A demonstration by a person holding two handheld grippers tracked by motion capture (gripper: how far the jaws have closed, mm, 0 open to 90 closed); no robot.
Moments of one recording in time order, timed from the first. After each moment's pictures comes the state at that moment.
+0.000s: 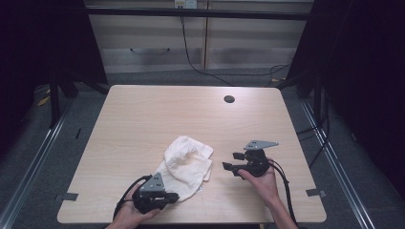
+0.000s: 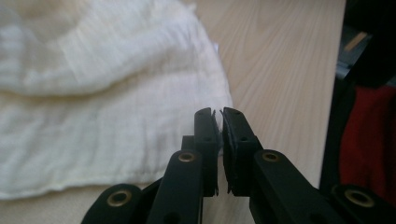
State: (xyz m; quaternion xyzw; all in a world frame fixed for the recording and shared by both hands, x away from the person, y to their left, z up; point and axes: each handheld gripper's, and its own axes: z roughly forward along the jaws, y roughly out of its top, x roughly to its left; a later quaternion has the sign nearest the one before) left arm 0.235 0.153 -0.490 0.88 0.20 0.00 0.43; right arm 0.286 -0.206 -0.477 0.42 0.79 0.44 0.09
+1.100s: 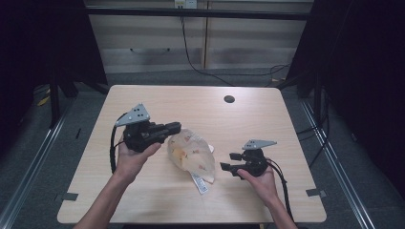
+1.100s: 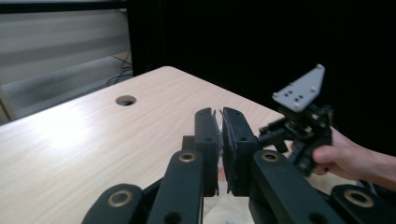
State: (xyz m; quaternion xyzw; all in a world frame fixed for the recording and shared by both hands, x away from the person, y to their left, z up) left arm 0.314 0.146 -0.337 0.77 0.25 0.09 0.58; right arm 0.287 -0.202 -0.475 0.41 0.79 0.45 0.07
